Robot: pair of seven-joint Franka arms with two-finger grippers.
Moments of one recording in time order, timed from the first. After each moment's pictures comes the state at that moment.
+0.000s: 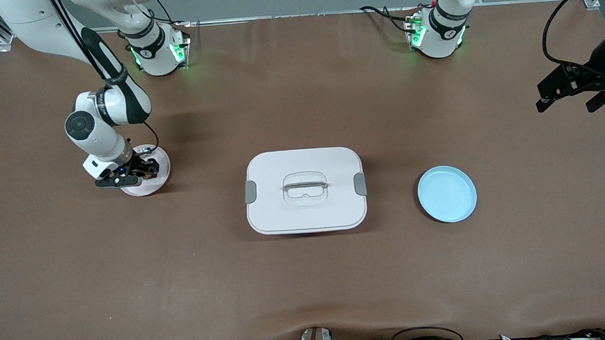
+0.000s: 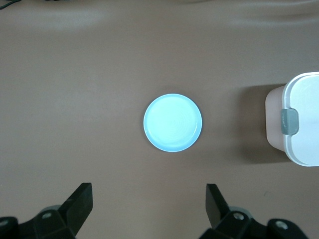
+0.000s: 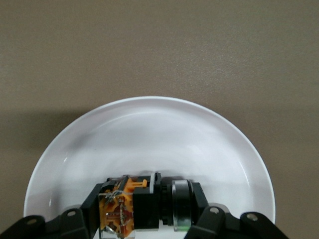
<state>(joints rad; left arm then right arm) -0.08 -0.05 0.02 -1.58 -0.02 1.65 0.01 0.01 0.28 -0.04 -2.51 -0.13 2.80 0.07</state>
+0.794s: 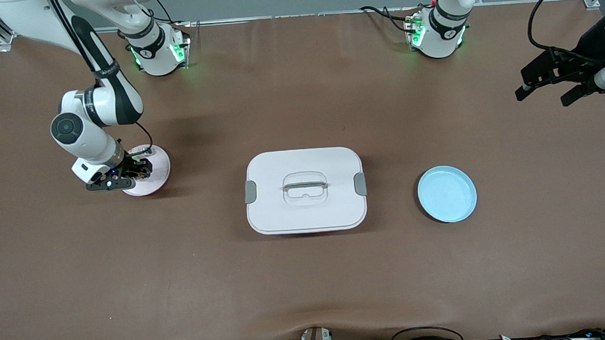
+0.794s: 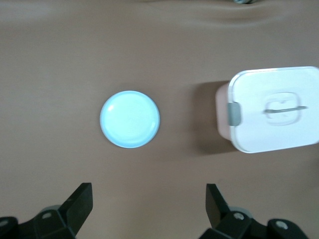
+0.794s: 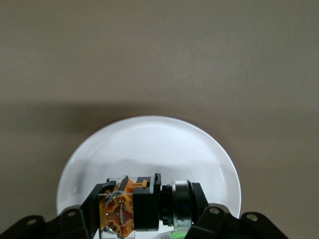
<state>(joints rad) -0.07 -0.05 -0.01 -1.54 -0.22 1.59 0.01 0.03 0.18 -0.03 -2.42 -0.13 2.60 0.02</state>
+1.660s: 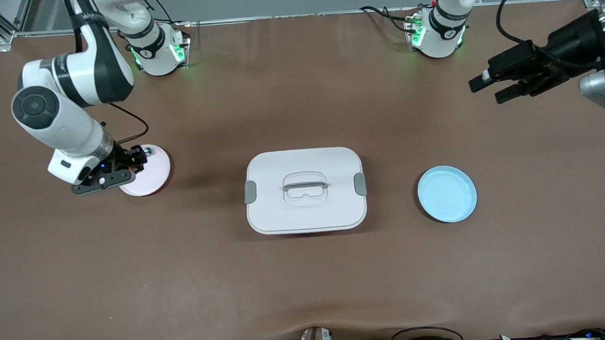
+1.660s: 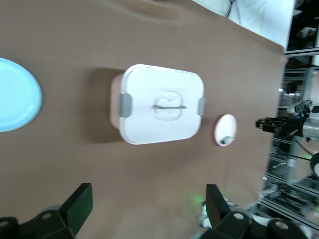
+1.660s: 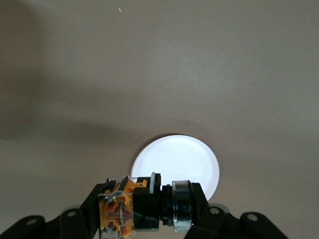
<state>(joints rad) -0.07 0.01 -0.01 -1.54 -0.69 1.59 -0.15 0.19 0.06 -0.01 -1.98 -0.07 1.97 0.01</state>
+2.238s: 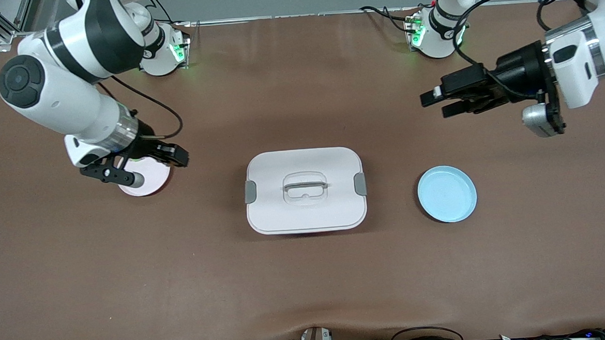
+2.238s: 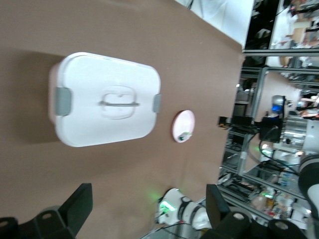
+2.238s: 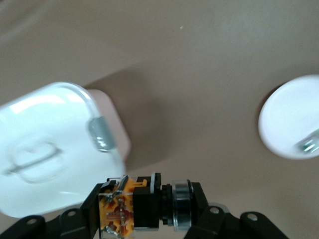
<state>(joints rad) -0.12 0.09 -0.08 -1.54 -0.86 1.74 -0.22 0.34 0.19 -0.01 -1.62 0.24 1.82 0.74</state>
